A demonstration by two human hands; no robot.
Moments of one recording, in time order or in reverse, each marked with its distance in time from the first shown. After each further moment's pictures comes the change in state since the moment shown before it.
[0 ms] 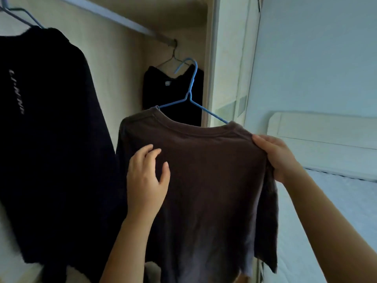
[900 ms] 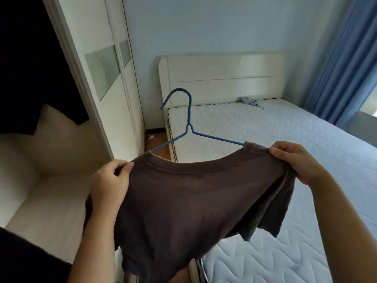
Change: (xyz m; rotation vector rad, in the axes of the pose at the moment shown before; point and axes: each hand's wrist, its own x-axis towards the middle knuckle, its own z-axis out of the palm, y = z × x) left_hand -0.087 0.051 0.087 -0.439 -0.607 -0.260; right_hand -0.256 0.015 -0.165 -0.382 0.505 0.309
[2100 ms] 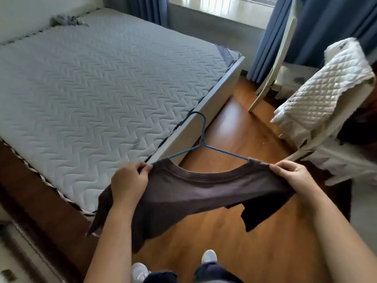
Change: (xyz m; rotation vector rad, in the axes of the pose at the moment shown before) left_hand -0.519 0.191 0.124 0.117 -0.907 0.450; right_hand -0.673 0.154 -0.251 -0.028 0.946 0.642
